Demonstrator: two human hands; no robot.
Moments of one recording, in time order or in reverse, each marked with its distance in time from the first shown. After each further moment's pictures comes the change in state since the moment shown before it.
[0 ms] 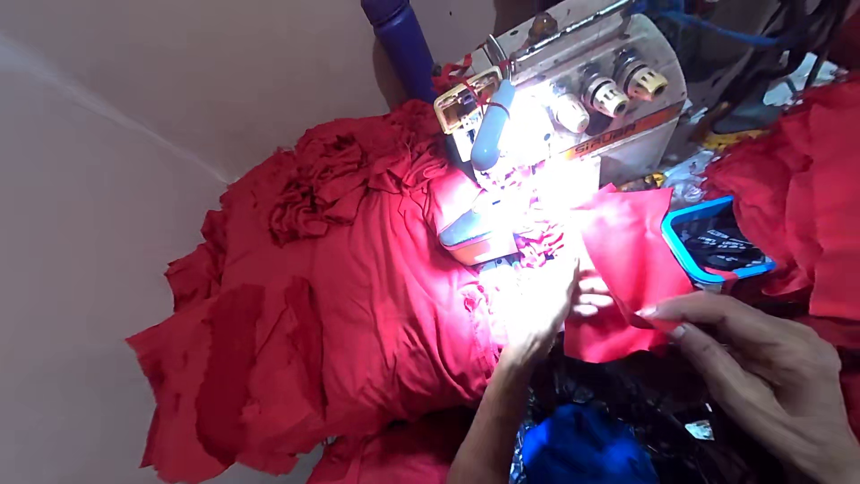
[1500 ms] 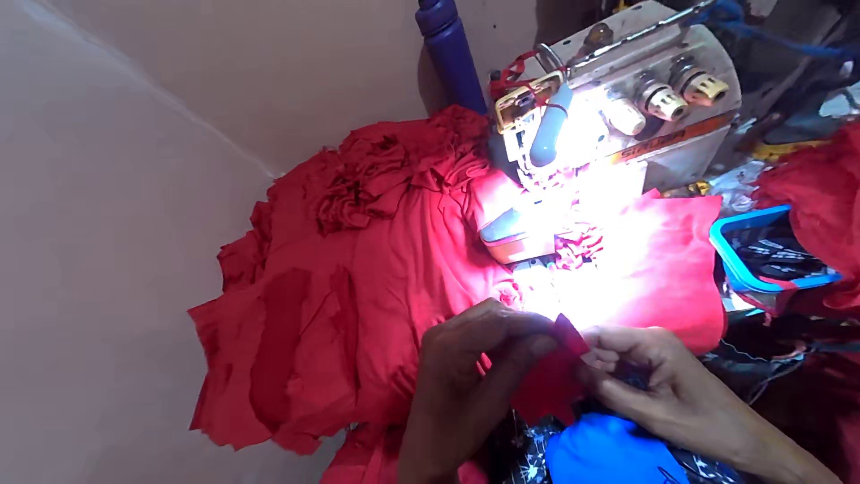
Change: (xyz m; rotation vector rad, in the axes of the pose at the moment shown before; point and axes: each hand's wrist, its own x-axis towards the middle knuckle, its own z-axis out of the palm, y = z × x) left_hand -0.110 0.060 -0.085 0.584 0.089 0.840; right_hand 0.020 -0.030 0.075 0.489 -0.400 0.157
